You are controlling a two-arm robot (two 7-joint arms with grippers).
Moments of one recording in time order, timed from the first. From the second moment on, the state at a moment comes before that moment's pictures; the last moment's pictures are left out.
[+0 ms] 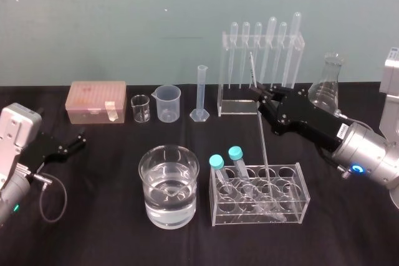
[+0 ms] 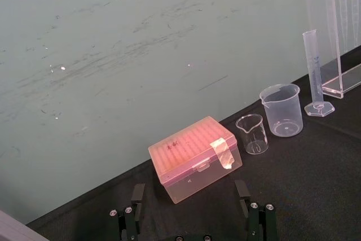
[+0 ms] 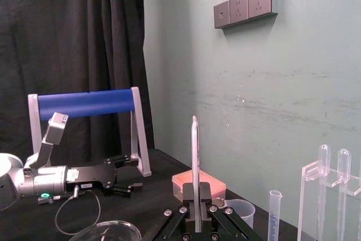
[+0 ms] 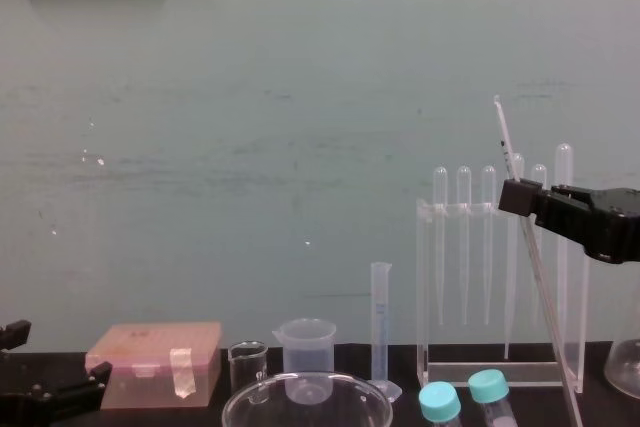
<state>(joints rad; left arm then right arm) -0.20 0.60 0.45 -1.41 -0.25 -0.12 0.03 0.29 0.56 -0.37 -1.47 0.71 -0.17 0.71</state>
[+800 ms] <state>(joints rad) -0.20 0.60 0.45 -1.41 -0.25 -0.12 0.03 0.29 0.56 -0.37 -1.46 0.72 -0.17 0.71</state>
